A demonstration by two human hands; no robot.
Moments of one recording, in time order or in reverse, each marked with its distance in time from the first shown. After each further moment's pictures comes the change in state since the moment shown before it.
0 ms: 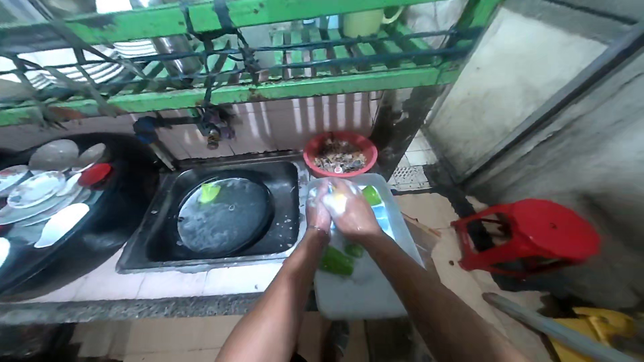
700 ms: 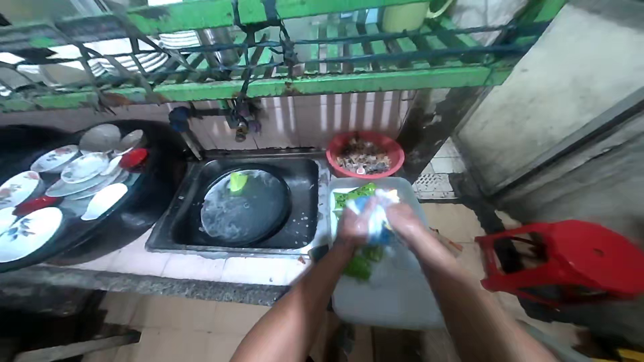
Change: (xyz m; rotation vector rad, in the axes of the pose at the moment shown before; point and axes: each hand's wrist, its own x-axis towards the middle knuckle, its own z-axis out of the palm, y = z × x) left_hand -0.023 -0.017 -0.001 0.273 -0.237 0.024; right_hand -0.001 0.031 -0.021 0.245 -0.049 0.388
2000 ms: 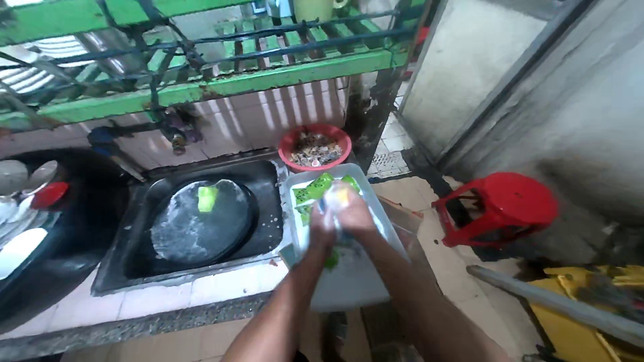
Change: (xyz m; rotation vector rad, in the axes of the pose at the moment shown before) left_hand -0.009 -0.019 0.033 -0.055 0.125 0.185; right_hand -0.018 0.029 0.014 -0.003 0.187 -0.260
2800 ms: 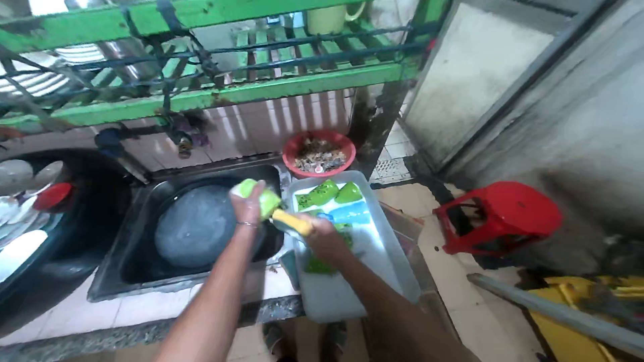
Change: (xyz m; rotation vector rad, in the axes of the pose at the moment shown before) left_hand 0.093 0.007 -0.143 0.064 0.393 -0.069; right_hand -0.020 -0.020 0.050 0.134 -0.305 -0.150
